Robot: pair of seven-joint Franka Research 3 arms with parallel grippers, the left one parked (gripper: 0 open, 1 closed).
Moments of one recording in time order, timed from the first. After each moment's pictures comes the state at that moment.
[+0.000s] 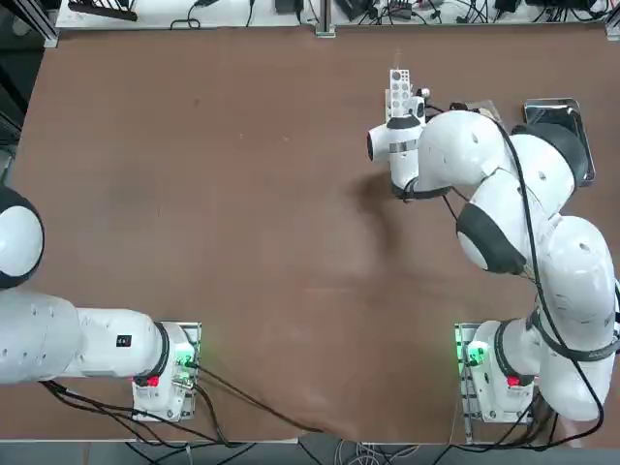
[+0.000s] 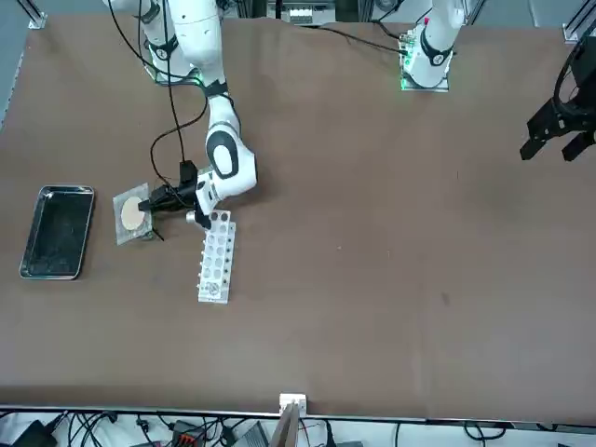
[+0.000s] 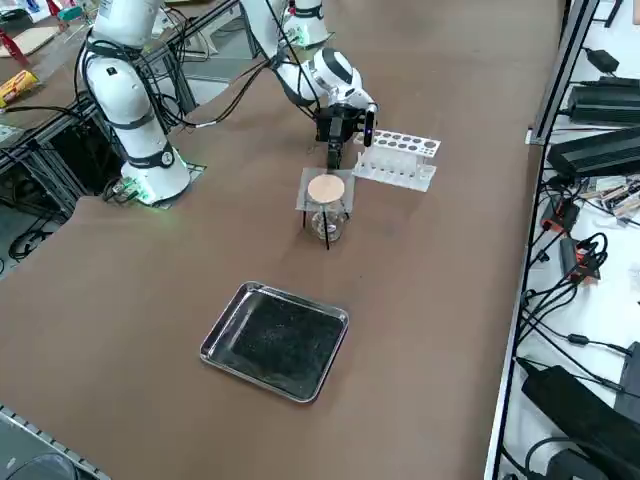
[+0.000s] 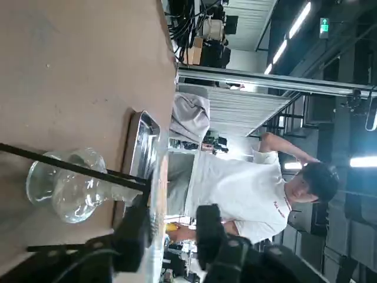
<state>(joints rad) 1.06 0.72 -0.49 -1.96 -1.00 1.68 0.87</state>
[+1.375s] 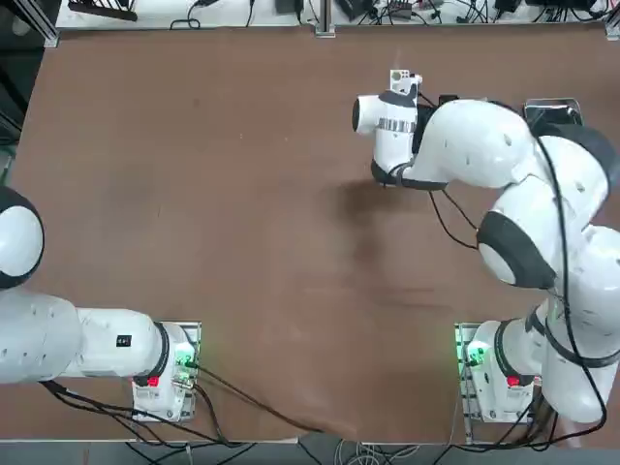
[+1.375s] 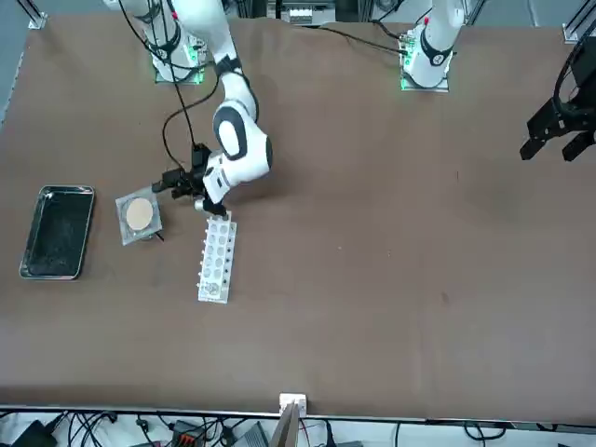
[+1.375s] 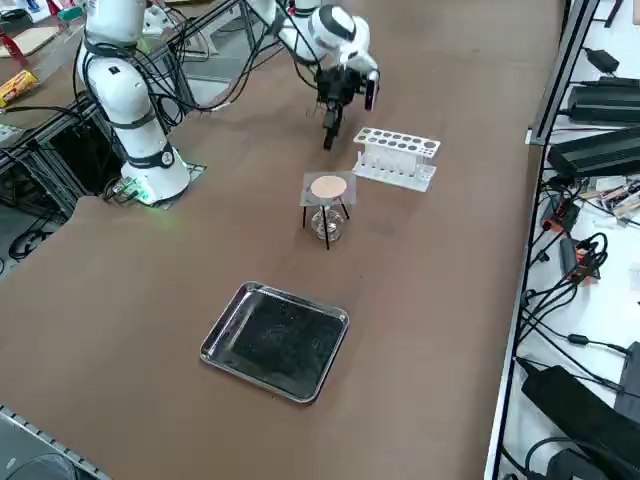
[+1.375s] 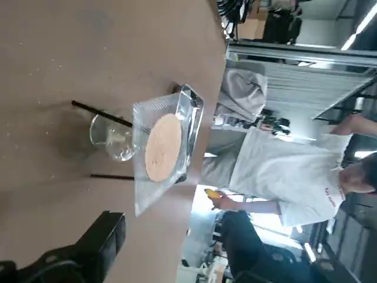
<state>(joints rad) 1.13 0.52 -0.49 -1.88 -0.73 1.58 0.65</state>
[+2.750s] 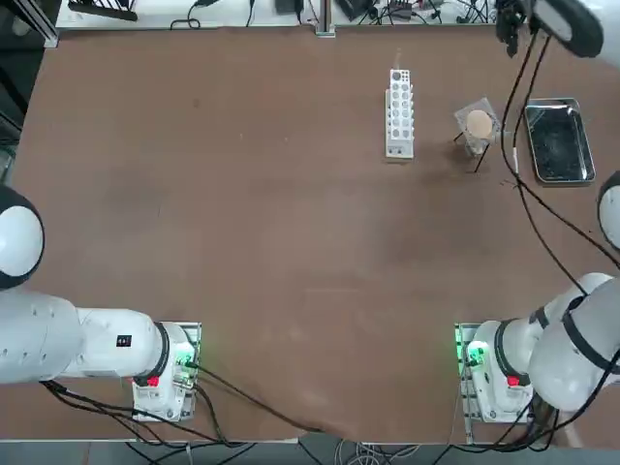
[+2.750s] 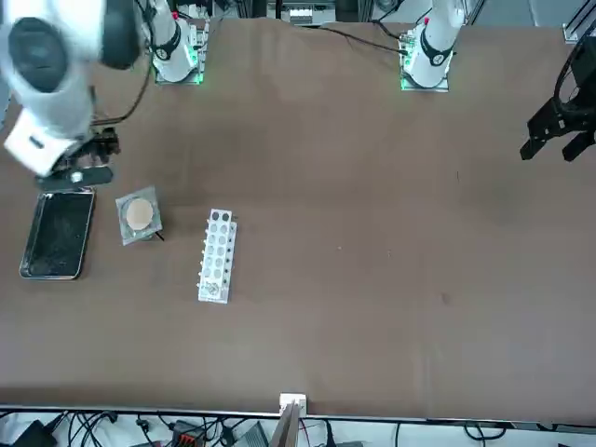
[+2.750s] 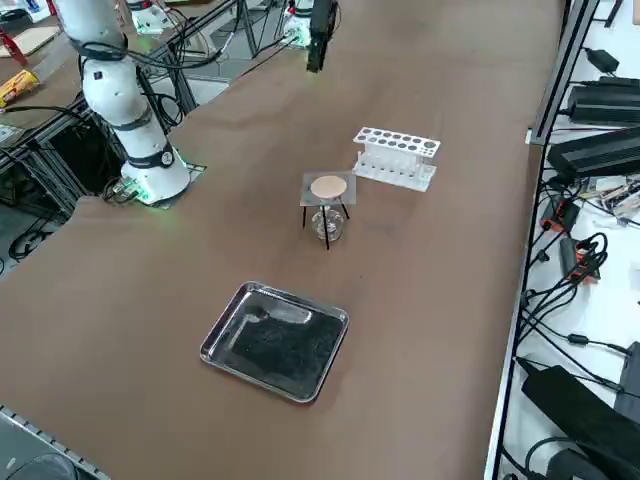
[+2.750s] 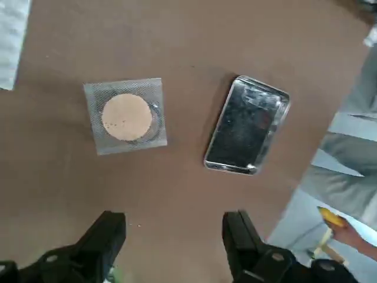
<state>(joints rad) 0.69 0.15 -0.54 -1.55 -0.29 1.49 -0.12</state>
